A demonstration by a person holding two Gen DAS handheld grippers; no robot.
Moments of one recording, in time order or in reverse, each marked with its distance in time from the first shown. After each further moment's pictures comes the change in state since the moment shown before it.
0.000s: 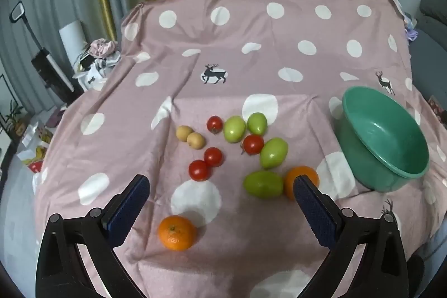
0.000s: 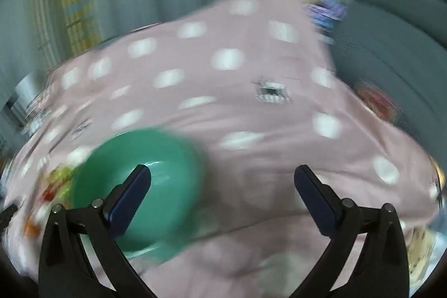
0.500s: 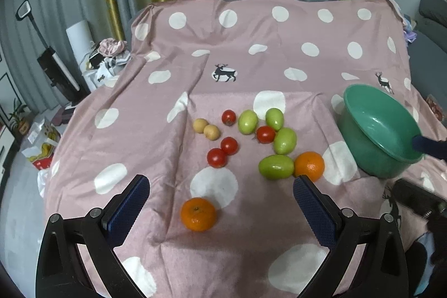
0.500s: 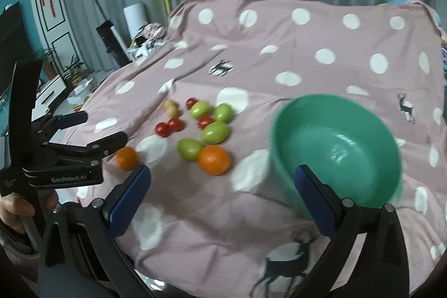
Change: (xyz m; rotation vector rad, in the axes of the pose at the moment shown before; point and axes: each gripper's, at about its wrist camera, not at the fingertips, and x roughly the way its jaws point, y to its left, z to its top) left arm -0.019 0.018 -0.011 -0.001 -0.008 0.014; right arm 0.005 0.191 -0.047 -0.285 0.137 0.388
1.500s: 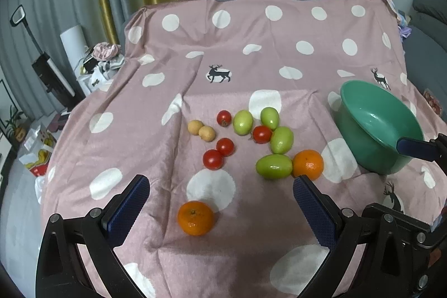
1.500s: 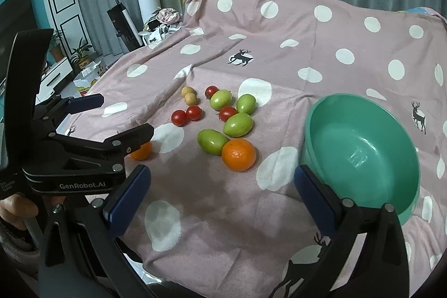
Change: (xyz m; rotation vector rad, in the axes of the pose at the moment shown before) left arm 0.002 -0.002 -0.001 0.025 -0.008 -0.012; right arm 0.003 0.025 0.001 -0.070 0.042 0.036
